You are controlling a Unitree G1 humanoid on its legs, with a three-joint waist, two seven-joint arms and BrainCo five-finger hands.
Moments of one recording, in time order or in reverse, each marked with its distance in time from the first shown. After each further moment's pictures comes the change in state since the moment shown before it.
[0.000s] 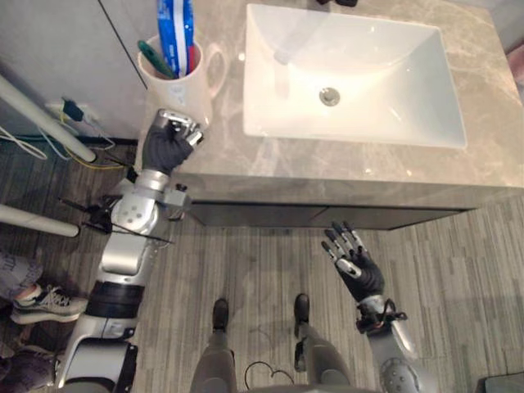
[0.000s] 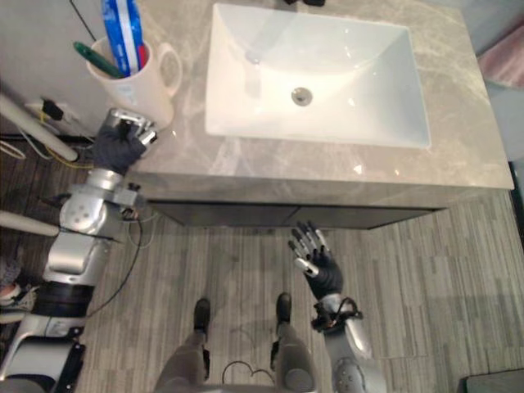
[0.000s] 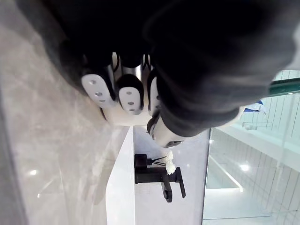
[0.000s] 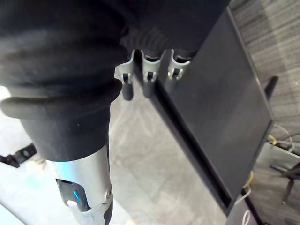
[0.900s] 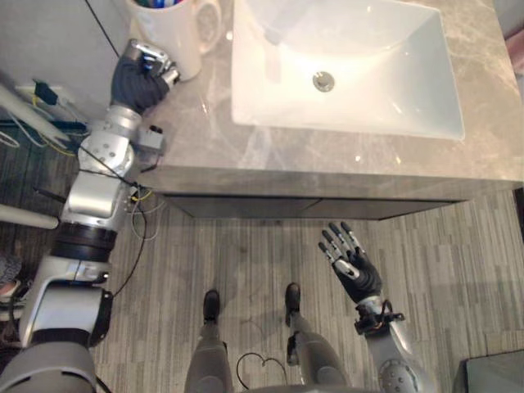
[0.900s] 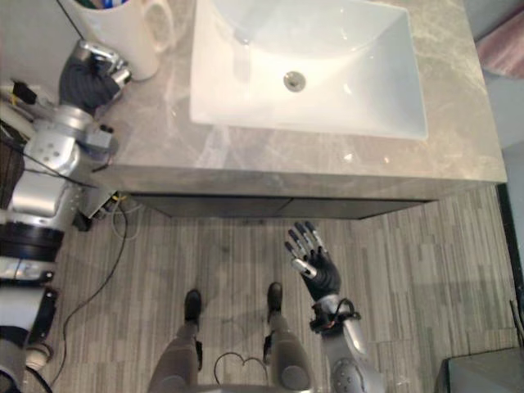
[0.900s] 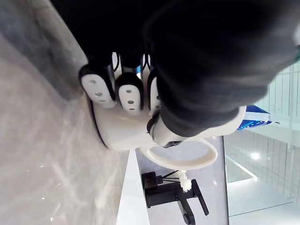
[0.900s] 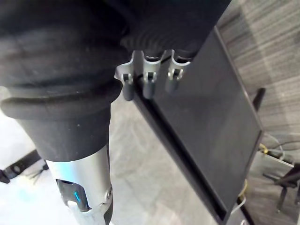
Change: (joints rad) left arm -0.331 0.232 -0.095 0.254 -0.025 0.003 0.036; right arm 0.004 -0.001 0.017 0.003 0.020 -0.001 0.003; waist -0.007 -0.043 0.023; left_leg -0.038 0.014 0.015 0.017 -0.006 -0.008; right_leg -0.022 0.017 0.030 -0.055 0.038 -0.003
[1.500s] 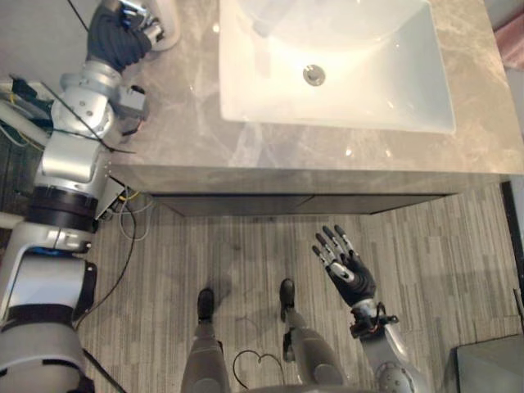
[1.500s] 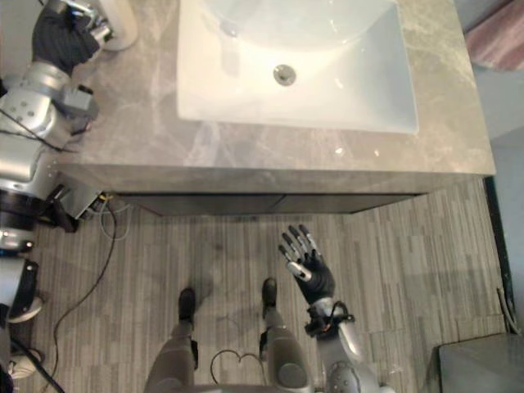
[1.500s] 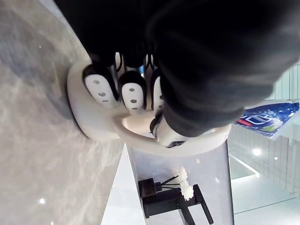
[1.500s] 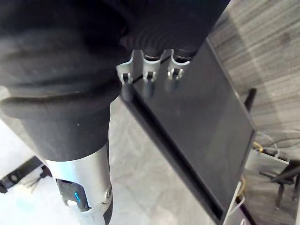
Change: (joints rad) left arm -0.211 0.083 -0.106 0.160 -0.060 -0.001 0.000; right arm 0.010 0.000 0.042 0.007 0.026 0.000 0.003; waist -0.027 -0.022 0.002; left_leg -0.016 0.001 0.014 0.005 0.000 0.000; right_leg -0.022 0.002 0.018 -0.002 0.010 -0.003
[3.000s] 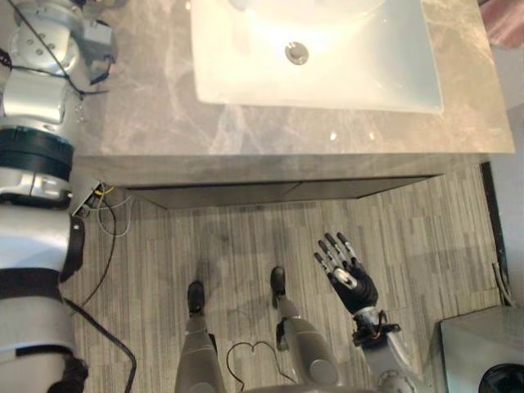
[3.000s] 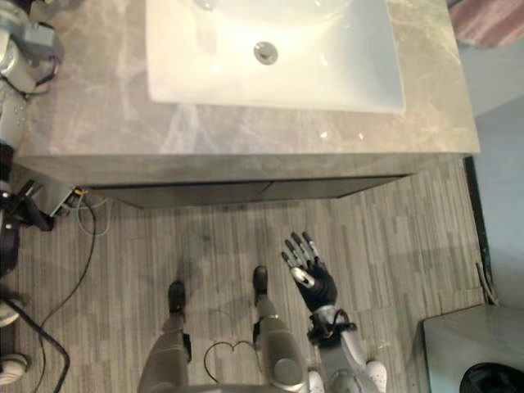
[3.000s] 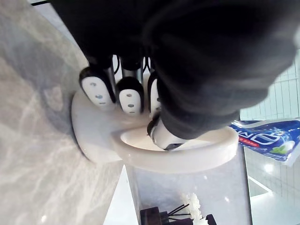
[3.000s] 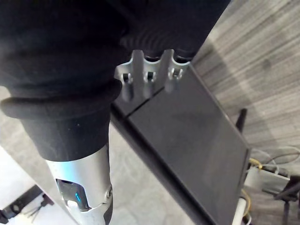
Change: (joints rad) left arm -0.335 0.039 -0.134 0.337 -0.033 -0.002 0.015; right arm 0.045 0.000 0.000 0.004 0.031 -0.006 0.001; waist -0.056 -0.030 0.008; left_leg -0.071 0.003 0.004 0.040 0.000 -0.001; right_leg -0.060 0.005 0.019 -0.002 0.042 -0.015
